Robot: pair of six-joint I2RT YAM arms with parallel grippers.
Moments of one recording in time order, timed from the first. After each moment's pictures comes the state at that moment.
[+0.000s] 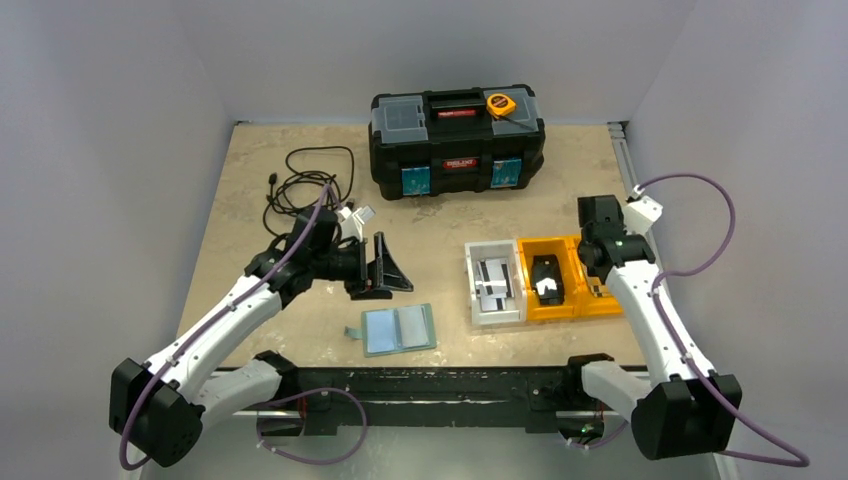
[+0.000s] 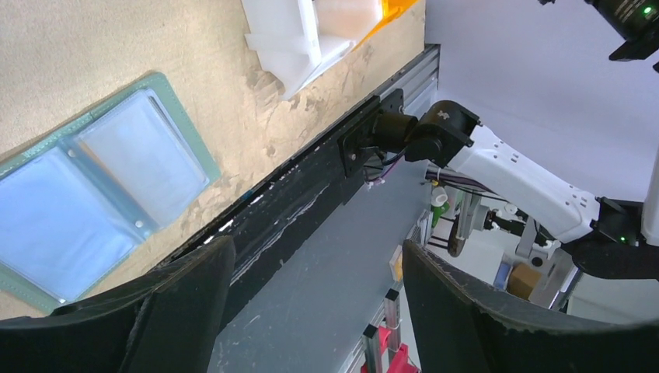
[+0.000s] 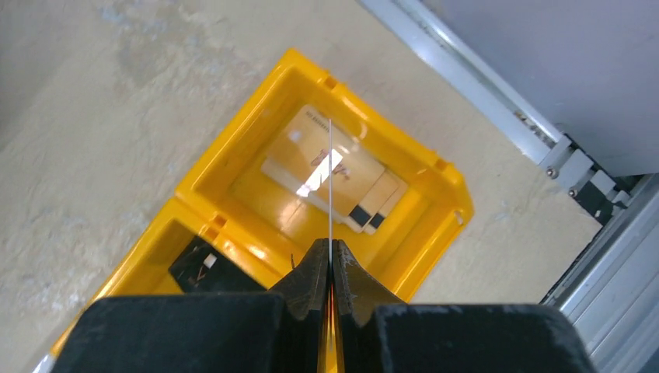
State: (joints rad) left arm -0.50 1.02 0.78 -0.48 0.68 -0.81; right arm 0.13 1.06 0.89 -0.82 0.69 0.74
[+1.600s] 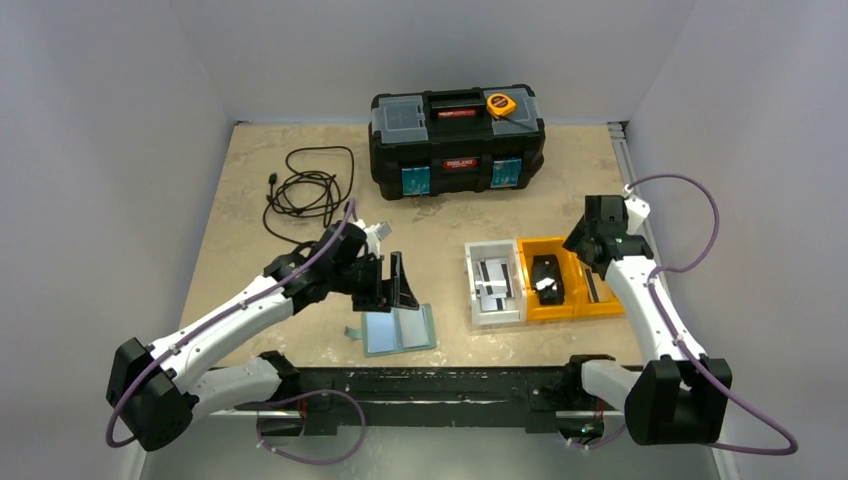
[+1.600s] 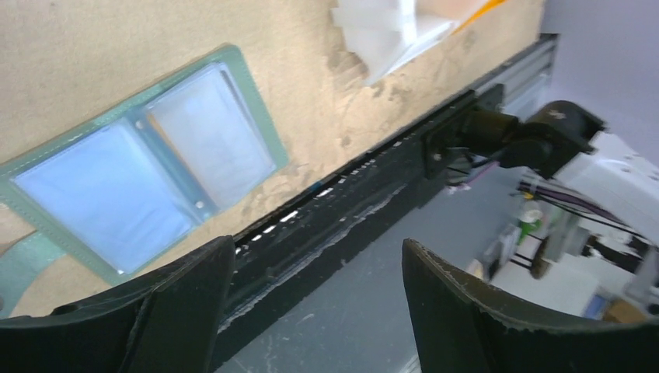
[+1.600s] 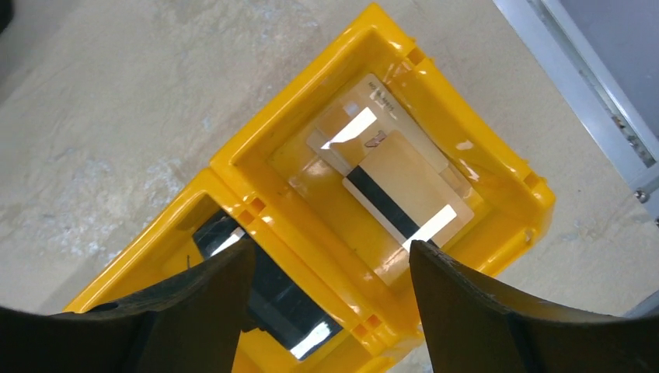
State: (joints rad) left arm -0.69 1.06 0.80 -0.58 0.42 -0.78; right arm 0.01 1.12 0.84 -0.67 0.46 0.60
